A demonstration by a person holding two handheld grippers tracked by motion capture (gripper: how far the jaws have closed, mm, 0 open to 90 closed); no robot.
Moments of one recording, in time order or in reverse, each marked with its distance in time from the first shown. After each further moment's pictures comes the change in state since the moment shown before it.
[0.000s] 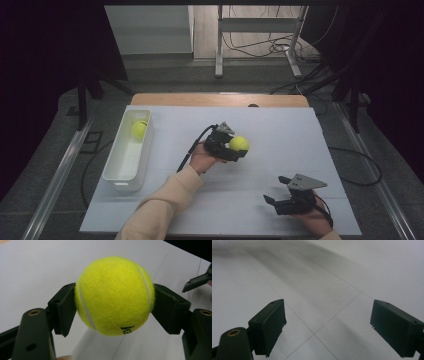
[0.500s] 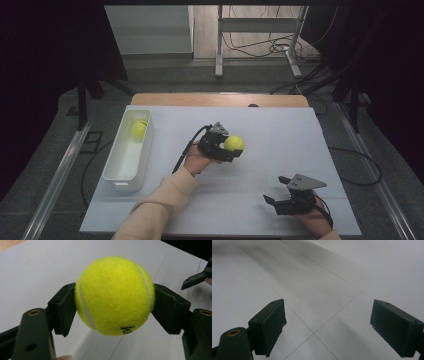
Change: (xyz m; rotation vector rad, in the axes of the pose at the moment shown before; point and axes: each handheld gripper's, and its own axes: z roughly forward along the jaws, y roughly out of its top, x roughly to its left) left arm 0.004 -0.009 -0.014 -0.013 0.015 -0.011; right arm 0.000 0.000 0.000 0.005 -0.003 -0.002
